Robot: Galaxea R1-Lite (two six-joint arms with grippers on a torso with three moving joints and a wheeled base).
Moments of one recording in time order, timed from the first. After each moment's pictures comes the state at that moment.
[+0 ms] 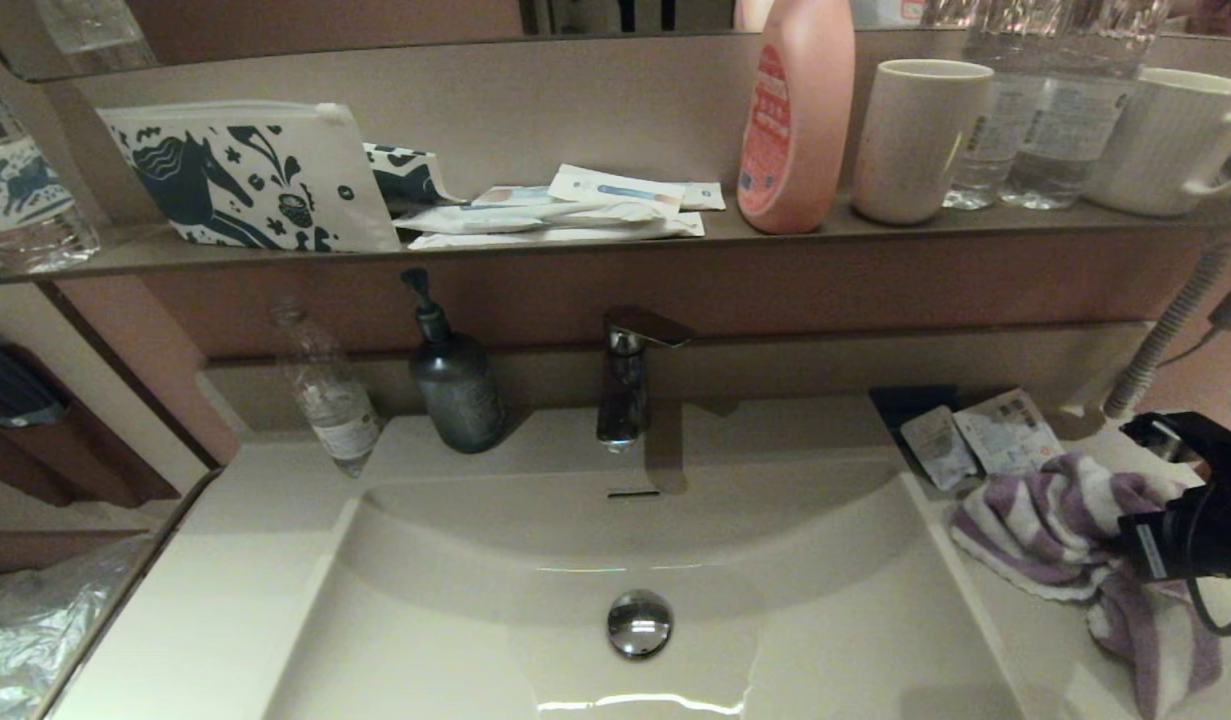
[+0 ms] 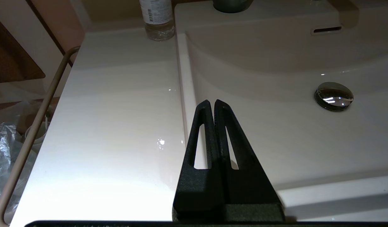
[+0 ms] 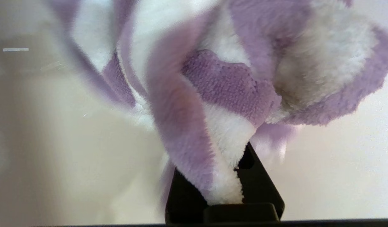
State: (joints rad) left arm 0.00 0.00 -0.03 0.09 -0.03 0.07; right arm -0.26 1.66 -0.80 0.02 0.10 -0.22
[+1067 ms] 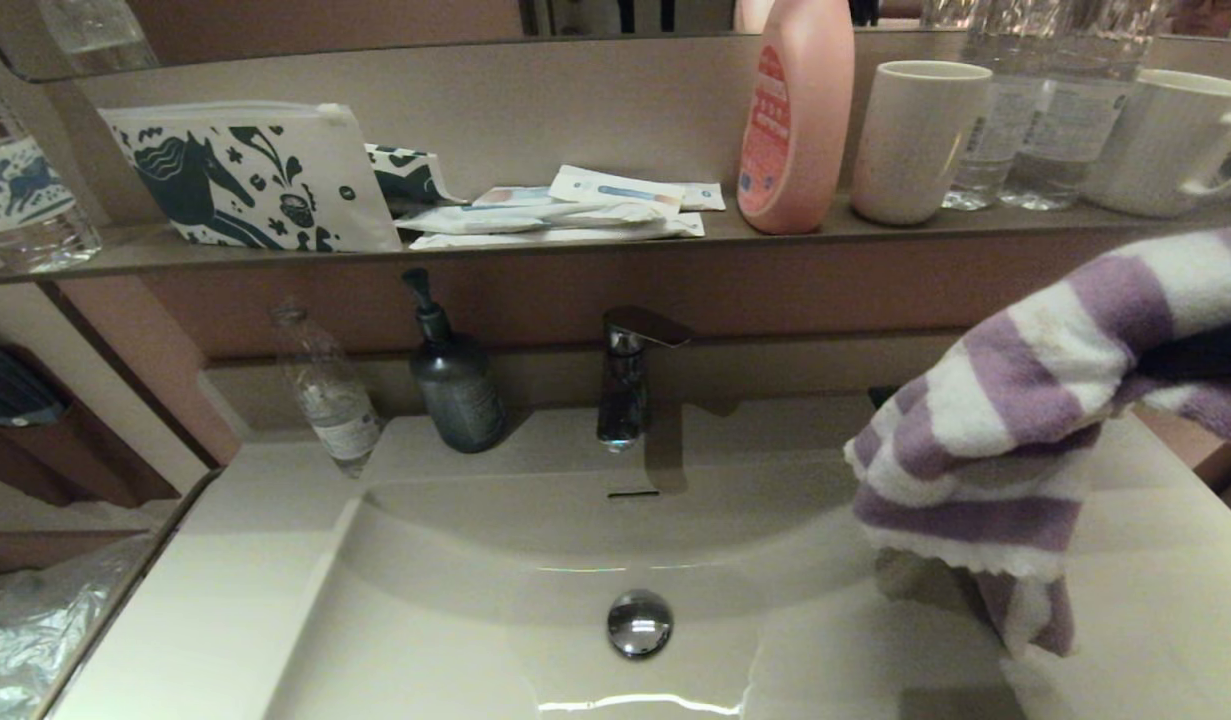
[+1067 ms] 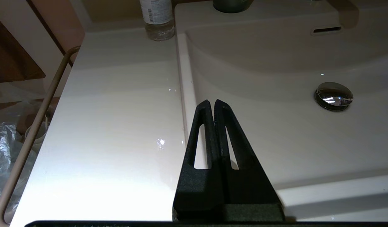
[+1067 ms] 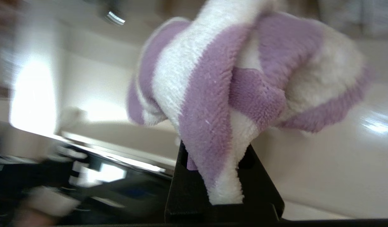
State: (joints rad) left arm 0.00 0.00 -0.03 0.09 -0.03 0.07; right arm 0.60 1.36 -1.77 1.03 -0.08 0.45
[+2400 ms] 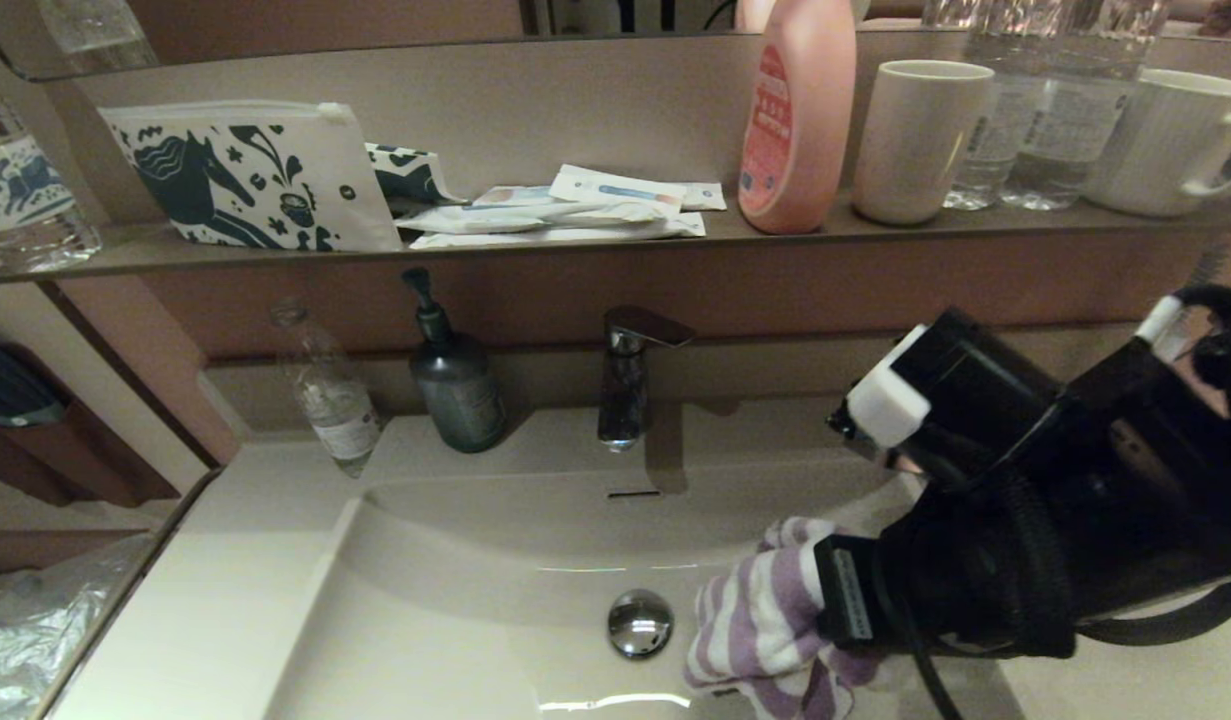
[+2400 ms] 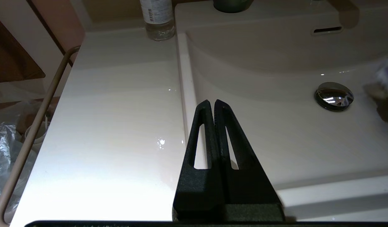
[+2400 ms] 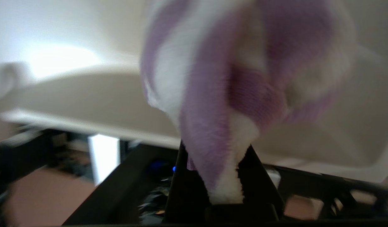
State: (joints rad) left arm 0.00 0.00 -0.03 0.09 -0.03 0.07; right arm 0.82 1.71 -1.36 0.74 -0.04 0.79
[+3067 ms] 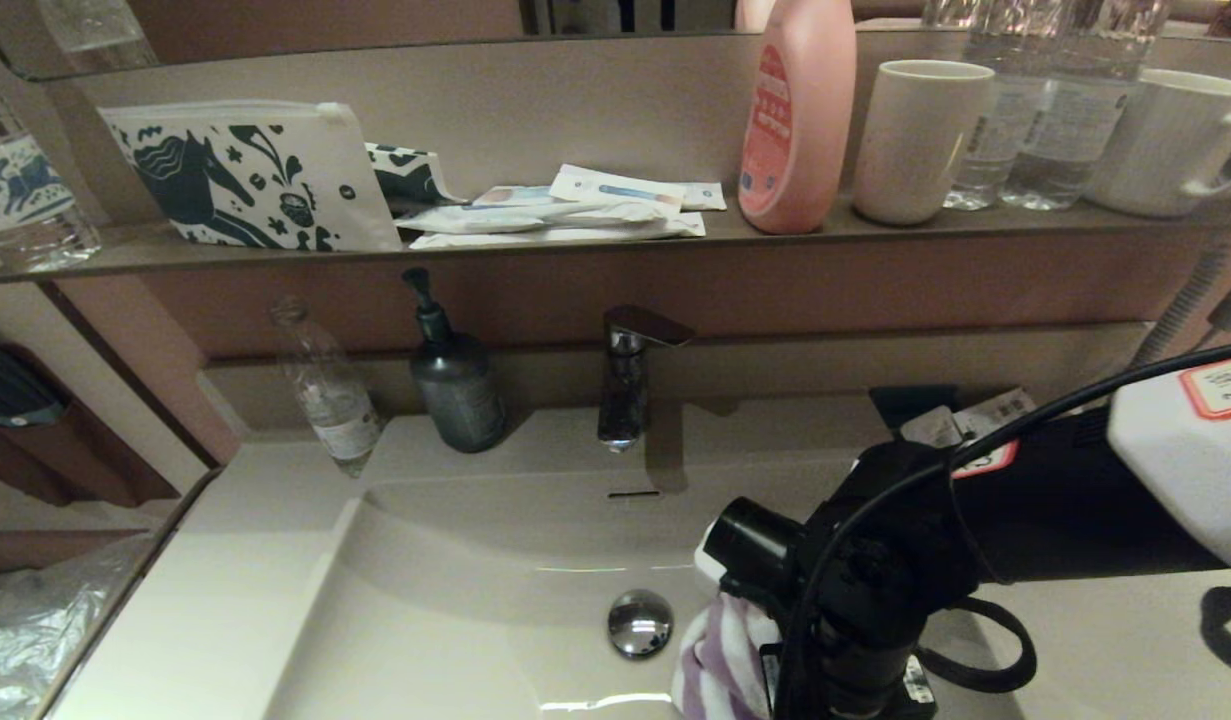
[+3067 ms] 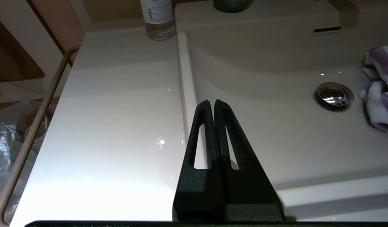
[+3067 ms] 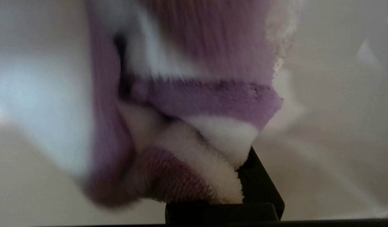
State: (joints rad) left arm 0.00 0.00 -0.03 0.09 -0.03 0.07; right arm 0.83 2.10 -1.36 0.80 -0.19 0.83
